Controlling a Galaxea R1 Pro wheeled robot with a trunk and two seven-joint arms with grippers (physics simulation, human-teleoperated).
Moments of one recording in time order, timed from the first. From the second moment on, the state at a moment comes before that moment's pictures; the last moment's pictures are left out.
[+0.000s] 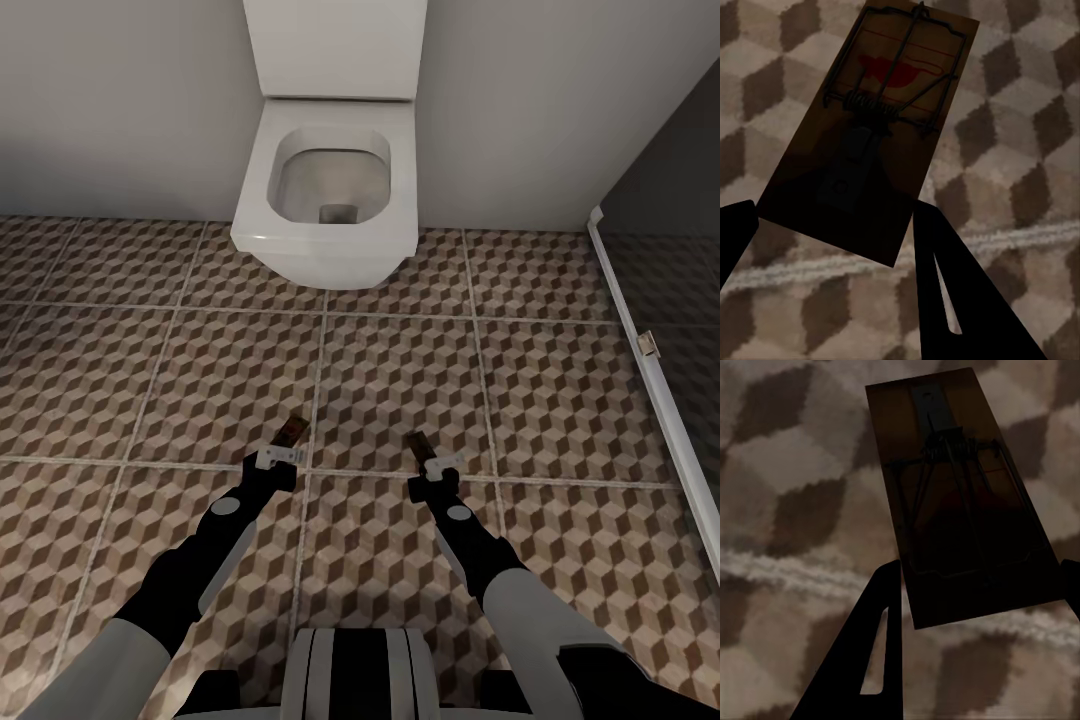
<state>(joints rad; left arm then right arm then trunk) -0.62 0.08 -0.37 -1.08 0.21 0.25 0.10 -0.83 0.15 -0.03 -0.41 0.25 -0.10 -0.06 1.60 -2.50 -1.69</state>
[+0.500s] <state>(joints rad) -0.62 0.08 -0.37 -1.08 0.21 0.25 0.11 -0.82 0.15 -0.03 -0.41 0.25 -0.10 -0.06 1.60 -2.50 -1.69</state>
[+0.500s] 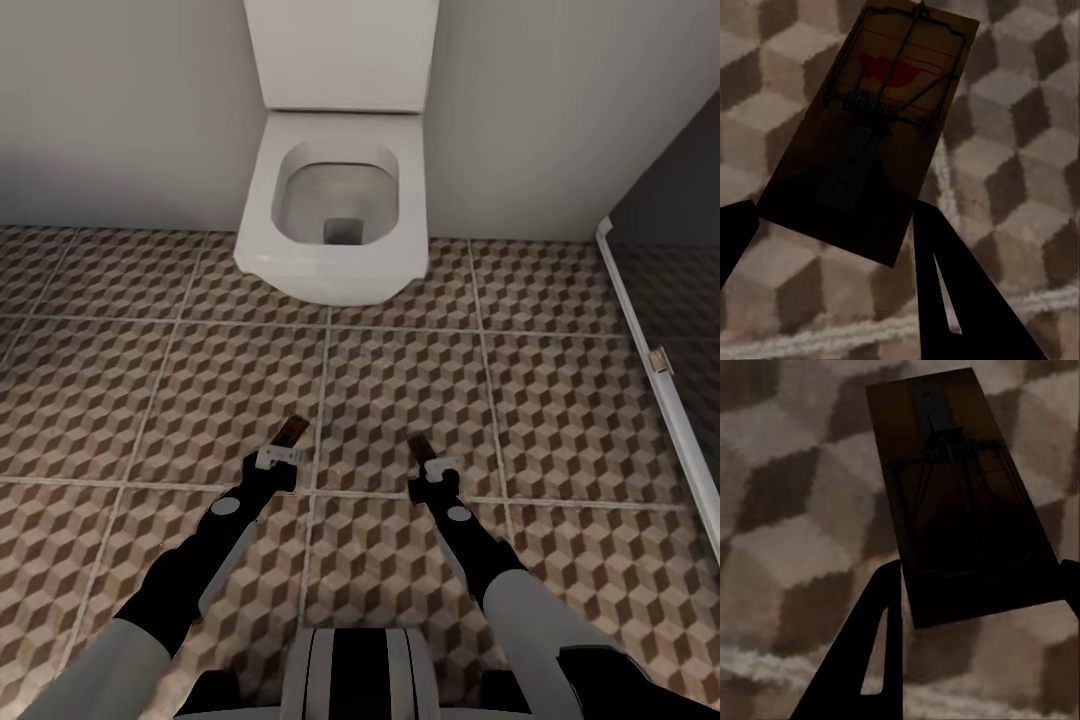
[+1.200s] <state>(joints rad) -0.62 0.08 -0.37 -1.08 0.21 0.25 0.11 -0.82 0.15 -0.03 -0.41 0.25 -0.10 -0.06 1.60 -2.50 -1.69</state>
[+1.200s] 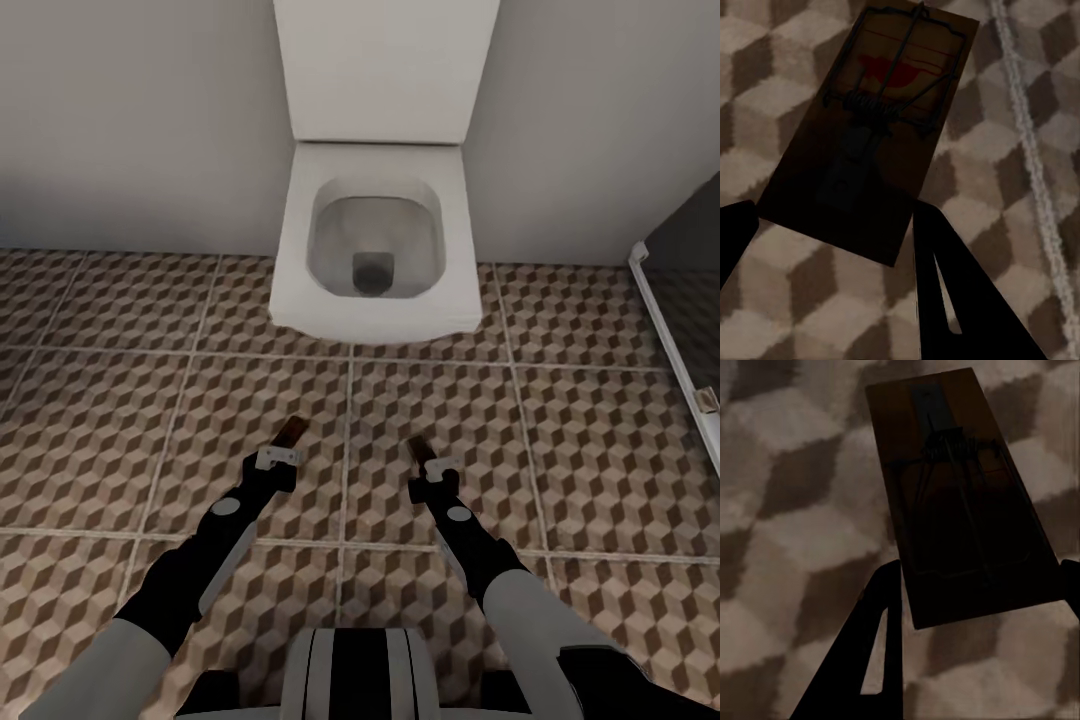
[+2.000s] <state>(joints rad) -0.62 0.08 -0.37 -1.06 0.21 0.25 0.11 -0.82 0.15 -0.02 -0.41 0.25 -0.10 -0.06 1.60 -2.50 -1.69</state>
